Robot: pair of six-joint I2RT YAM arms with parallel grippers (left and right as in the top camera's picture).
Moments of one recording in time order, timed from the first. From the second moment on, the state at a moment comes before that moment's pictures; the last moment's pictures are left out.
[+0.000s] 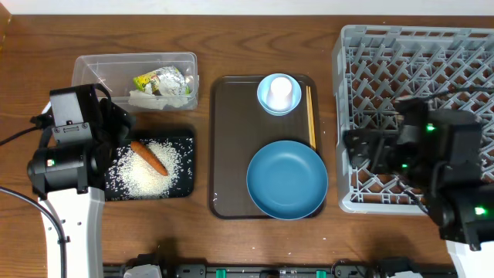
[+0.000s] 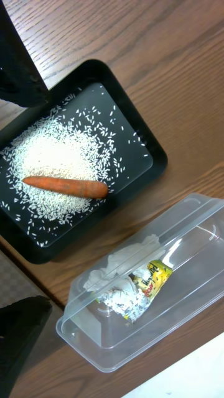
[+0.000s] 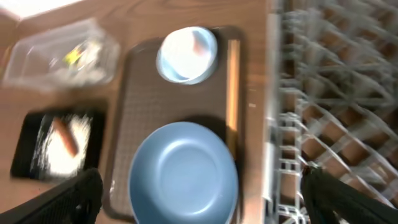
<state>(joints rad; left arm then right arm) 0.16 1.15 1.25 -1.08 -0.22 -0.80 0.17 0.97 1.16 -0.96 -0.28 0.29</state>
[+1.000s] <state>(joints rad) 0.16 1.15 1.25 -1.08 -0.22 -0.80 0.68 1.58 1.16 -0.68 0.17 0.17</state>
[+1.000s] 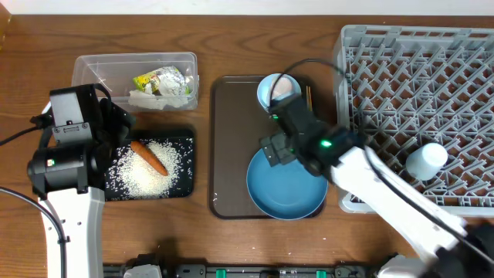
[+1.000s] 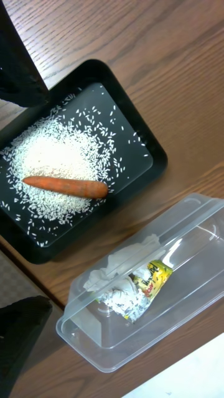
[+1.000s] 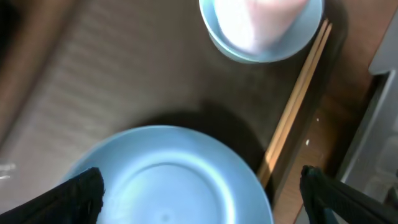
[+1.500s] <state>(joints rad) 0.16 1.15 1.25 -1.08 -0.22 -0.80 0.68 1.82 1.16 -0.69 0.24 0.08</state>
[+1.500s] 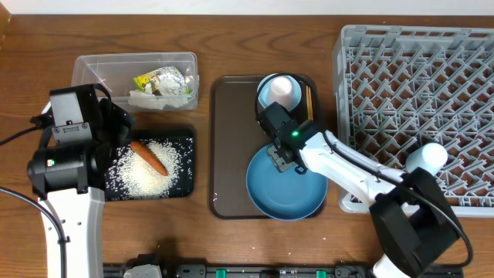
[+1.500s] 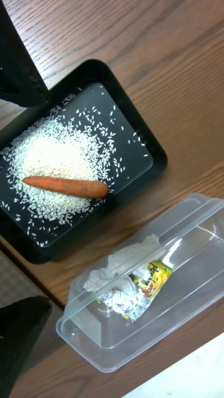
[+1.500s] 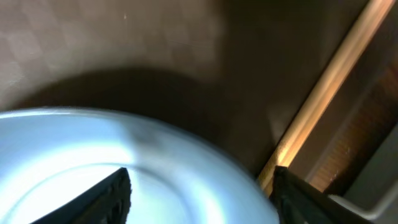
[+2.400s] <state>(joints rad) 0.16 1.15 1.25 -1.08 -0.22 -0.80 0.63 1.82 1.18 -0.71 0.15 0.05</state>
